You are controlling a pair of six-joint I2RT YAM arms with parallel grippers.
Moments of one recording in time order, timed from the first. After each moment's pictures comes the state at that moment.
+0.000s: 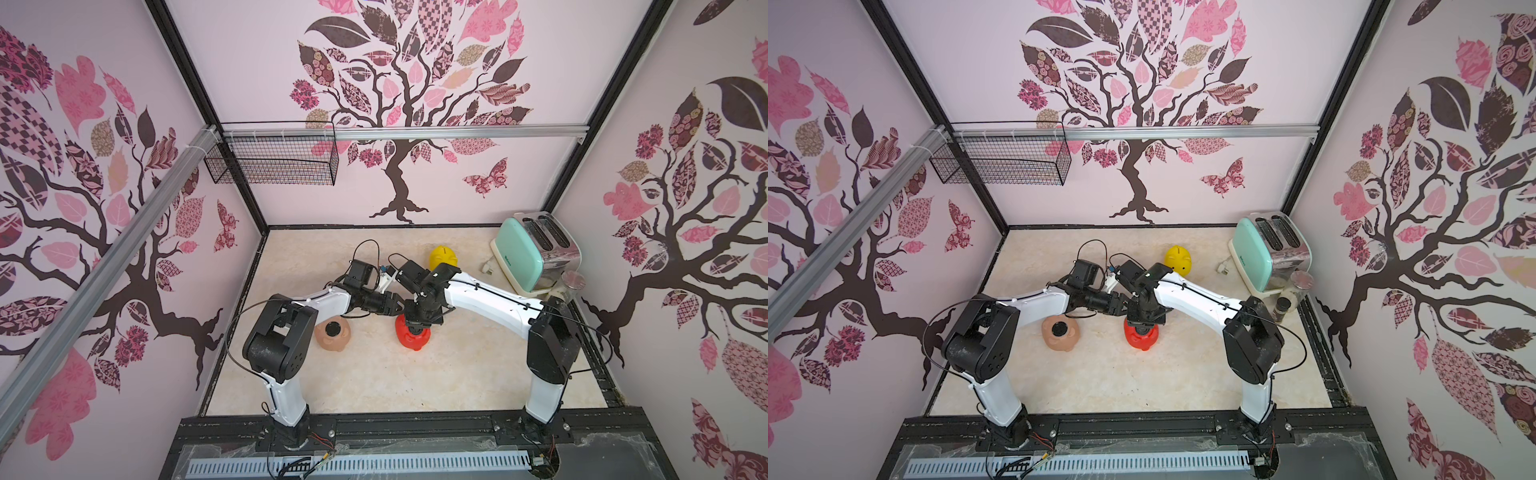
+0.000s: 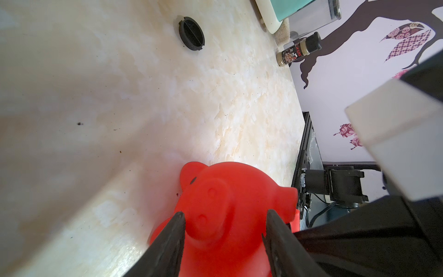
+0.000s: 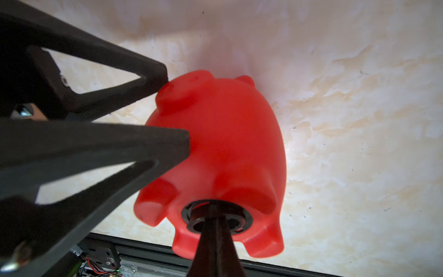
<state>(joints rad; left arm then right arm) -0.43 1.81 1.04 -0.15 0.88 -0.26 0.81 1.85 1.55 -1.08 -0.08 0.84</state>
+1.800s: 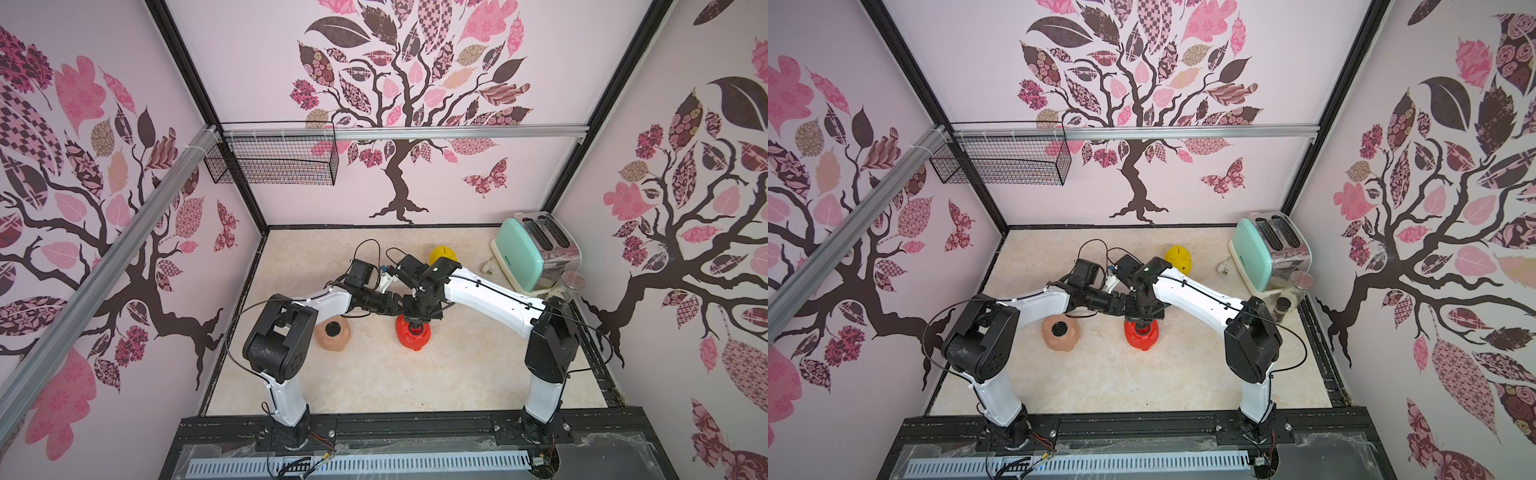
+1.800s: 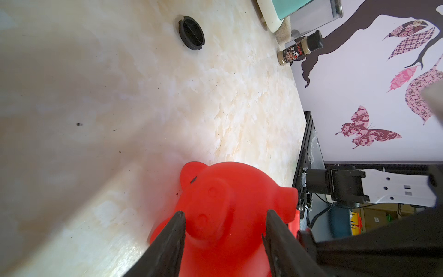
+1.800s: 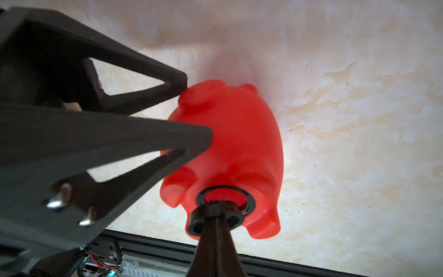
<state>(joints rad) -0.43 1.81 1.05 -0.17 0.87 -0.25 0.82 1.86 1.62 -1.14 -0.06 0.81</state>
